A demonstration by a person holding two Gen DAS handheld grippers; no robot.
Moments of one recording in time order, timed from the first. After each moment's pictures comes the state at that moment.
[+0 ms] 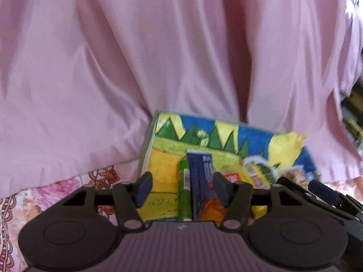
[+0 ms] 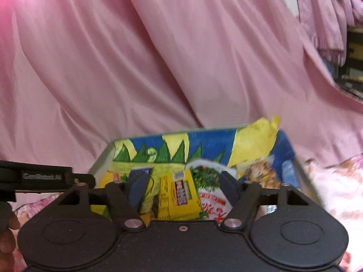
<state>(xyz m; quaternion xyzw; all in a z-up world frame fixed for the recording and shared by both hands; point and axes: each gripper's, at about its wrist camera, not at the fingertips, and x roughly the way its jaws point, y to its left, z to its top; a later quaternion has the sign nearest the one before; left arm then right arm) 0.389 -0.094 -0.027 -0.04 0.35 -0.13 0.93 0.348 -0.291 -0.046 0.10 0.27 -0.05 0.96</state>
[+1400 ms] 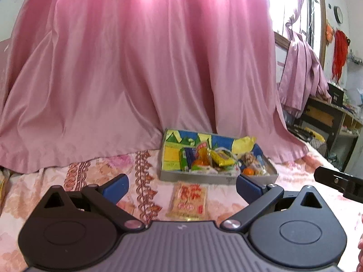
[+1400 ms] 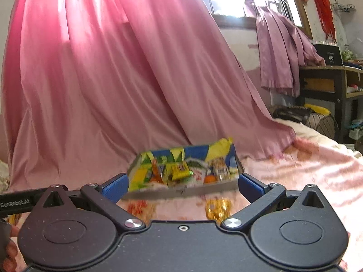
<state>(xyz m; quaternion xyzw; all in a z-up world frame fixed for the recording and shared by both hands) 0.113 -0.004 0.019 -0.03 0.22 -0.15 0.96 0.062 -0.241 0.057 0.09 0.20 -0.09 0.97</state>
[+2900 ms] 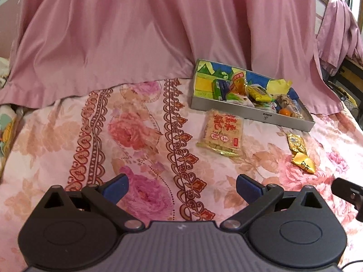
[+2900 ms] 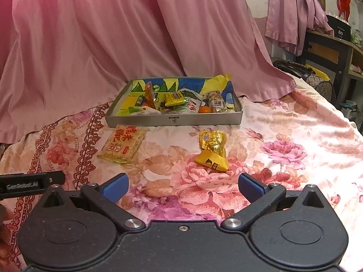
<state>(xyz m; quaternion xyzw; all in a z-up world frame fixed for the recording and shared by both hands) 0.136 0.005 -0.043 -0.03 0.38 -0.08 0.92 0.075 -0.210 0.009 0.05 0.36 -0.10 0.93</state>
